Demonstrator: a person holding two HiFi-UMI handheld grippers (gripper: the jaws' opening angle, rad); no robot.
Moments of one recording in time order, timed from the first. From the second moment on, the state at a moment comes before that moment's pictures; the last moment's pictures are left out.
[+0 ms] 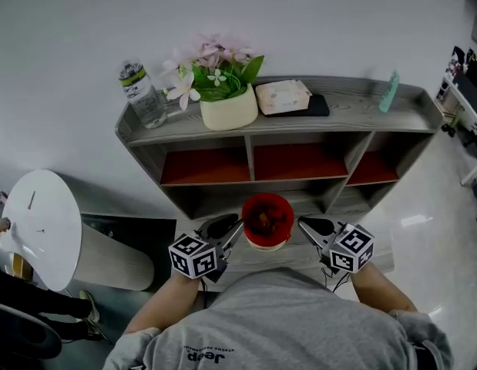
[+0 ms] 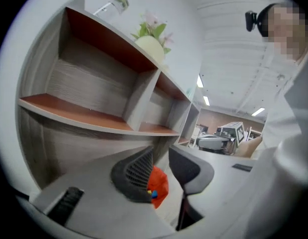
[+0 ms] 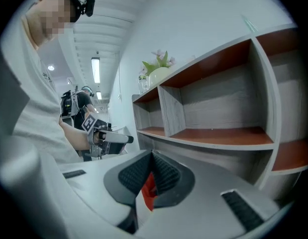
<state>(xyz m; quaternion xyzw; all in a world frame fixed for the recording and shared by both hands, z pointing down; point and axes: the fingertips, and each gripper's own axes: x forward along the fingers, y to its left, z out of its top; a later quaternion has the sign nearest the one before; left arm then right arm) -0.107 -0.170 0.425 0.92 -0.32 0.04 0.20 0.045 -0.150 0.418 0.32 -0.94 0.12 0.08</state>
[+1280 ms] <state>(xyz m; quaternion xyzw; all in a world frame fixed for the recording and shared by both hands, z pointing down) -0.137 -0.153 0.399 0.93 -0.33 -0.03 0.15 0.054 -0.164 0.409 0.33 -0.93 0.12 0.06</state>
